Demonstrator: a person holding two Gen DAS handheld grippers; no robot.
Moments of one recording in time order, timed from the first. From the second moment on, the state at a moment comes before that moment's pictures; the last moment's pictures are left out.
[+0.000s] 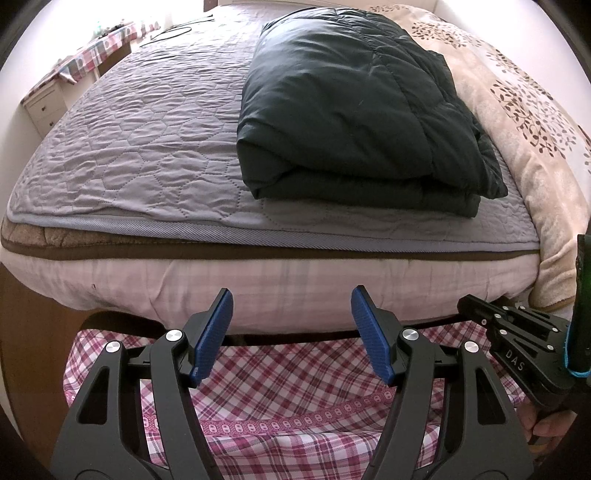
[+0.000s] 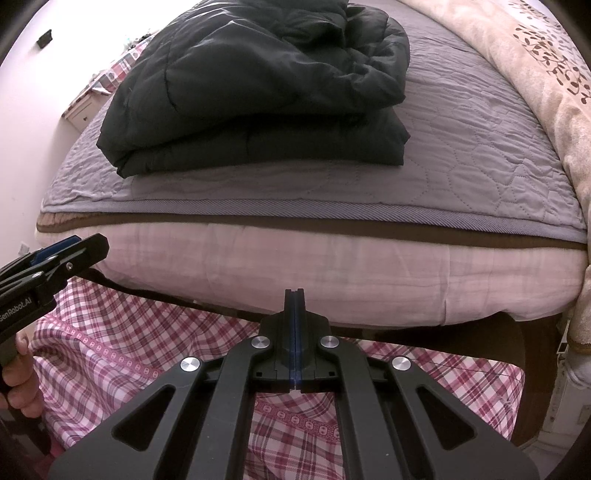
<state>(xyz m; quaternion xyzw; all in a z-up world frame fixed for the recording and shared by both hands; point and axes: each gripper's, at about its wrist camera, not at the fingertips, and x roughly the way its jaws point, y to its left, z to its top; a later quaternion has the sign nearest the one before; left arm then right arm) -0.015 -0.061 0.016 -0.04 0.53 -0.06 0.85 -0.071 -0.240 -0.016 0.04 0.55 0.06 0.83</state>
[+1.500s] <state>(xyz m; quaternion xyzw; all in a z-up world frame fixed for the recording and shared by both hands) -0.014 -0.060 0.019 -0.04 0.53 -0.05 0.85 -0.084 -0.246 -0.008 0.04 0.54 0.07 0.84</state>
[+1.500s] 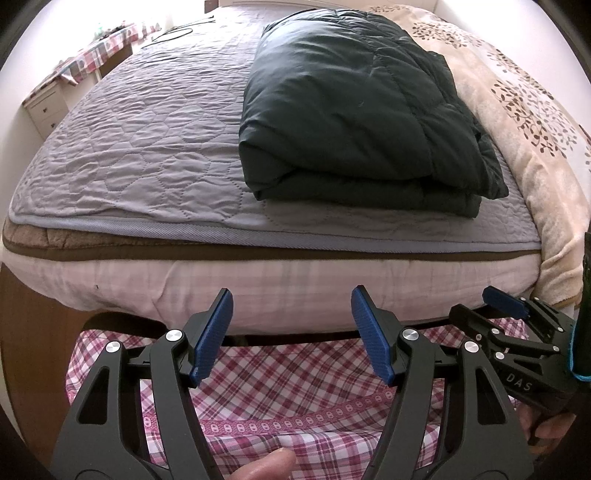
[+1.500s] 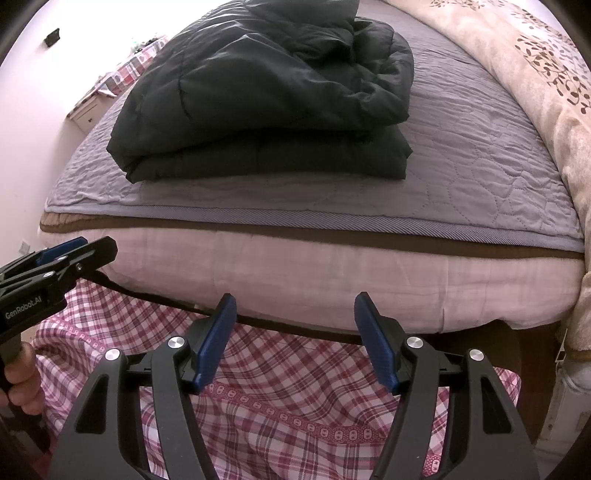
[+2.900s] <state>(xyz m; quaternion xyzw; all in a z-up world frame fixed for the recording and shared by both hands) -0.014 -0.061 0.022 -0.04 0.52 -0.06 0.85 -0.085 -0.247 -0.007 0.04 0.54 0.07 0.84</state>
